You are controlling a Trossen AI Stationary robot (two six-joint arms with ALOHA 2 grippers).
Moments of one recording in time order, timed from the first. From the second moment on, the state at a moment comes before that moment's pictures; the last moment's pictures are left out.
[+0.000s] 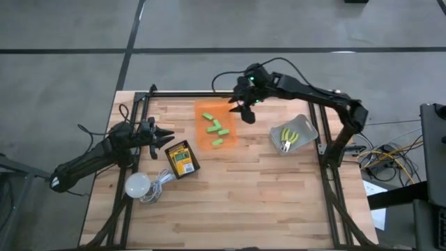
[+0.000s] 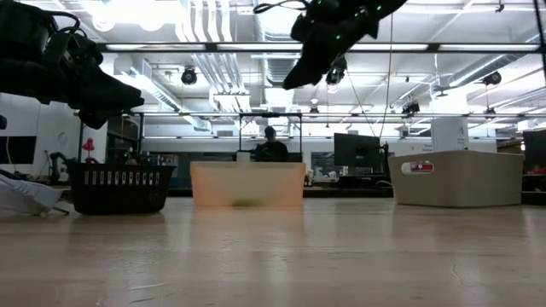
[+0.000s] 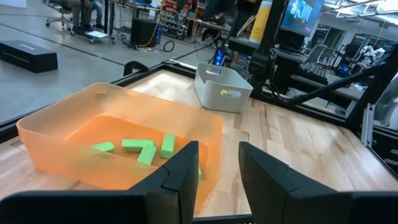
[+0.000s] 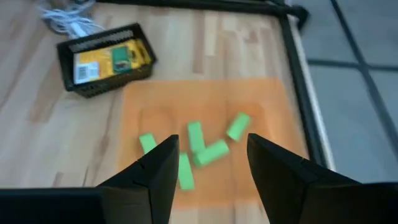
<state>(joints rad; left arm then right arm) 0.49 0.05 0.08 -0.18 0.26 -0.21 -0.49 1.72 1.53 -0.56 -0.39 -0.38</state>
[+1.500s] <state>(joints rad) 0.49 0.05 0.08 -0.18 0.26 -0.21 -0.50 0.91 0.48 0.25 -0.25 0.06</state>
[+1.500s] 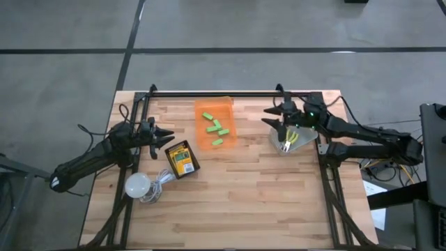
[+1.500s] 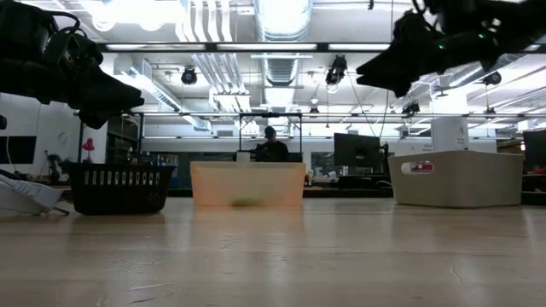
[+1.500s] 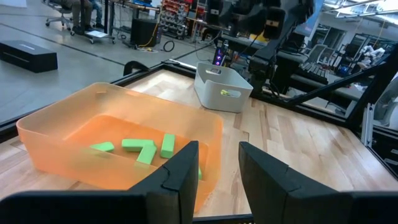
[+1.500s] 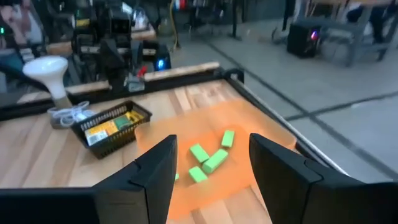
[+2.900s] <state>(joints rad) 0.49 0.06 0.08 -0.18 0.26 -0.21 -0.50 0.02 0.07 -0.12 -0.15 0.25</state>
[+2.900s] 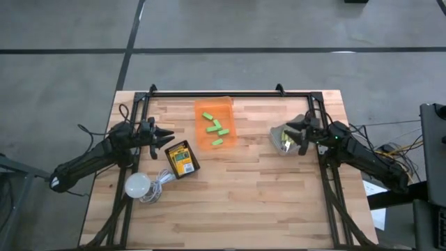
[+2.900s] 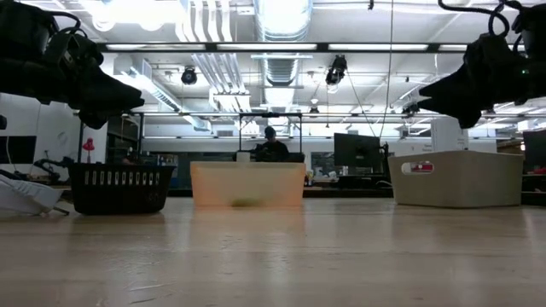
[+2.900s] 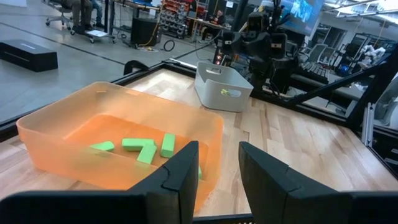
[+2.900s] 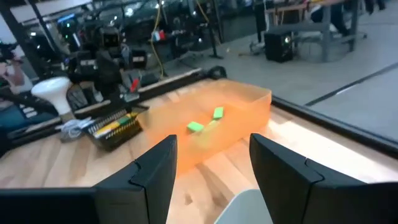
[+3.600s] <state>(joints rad) 0.49 0.06 0.08 -0.17 0.26 -0.21 -0.50 0.02 0.07 -0.12 -0.16 0.30</state>
